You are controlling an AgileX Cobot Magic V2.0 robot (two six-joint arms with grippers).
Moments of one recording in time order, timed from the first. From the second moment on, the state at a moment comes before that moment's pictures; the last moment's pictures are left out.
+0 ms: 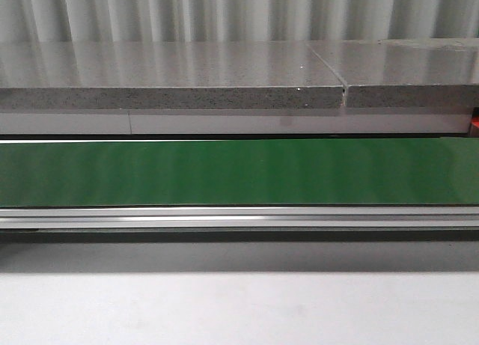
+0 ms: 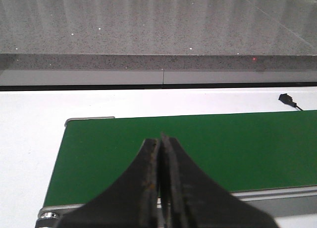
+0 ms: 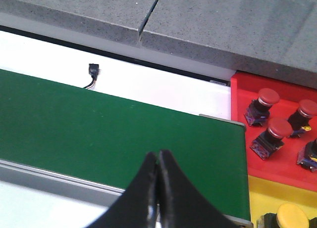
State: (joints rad) left arm -0.01 0.32 -0.41 -0.41 0.45 0.30; right arm -0.13 0.50 -0.60 0.33 0.59 -0.44
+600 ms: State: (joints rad) left arm -0.01 0.32 -0.41 -0.41 0.45 0.30; right arm -0.13 0.50 -0.58 0.33 0.57 -0.44
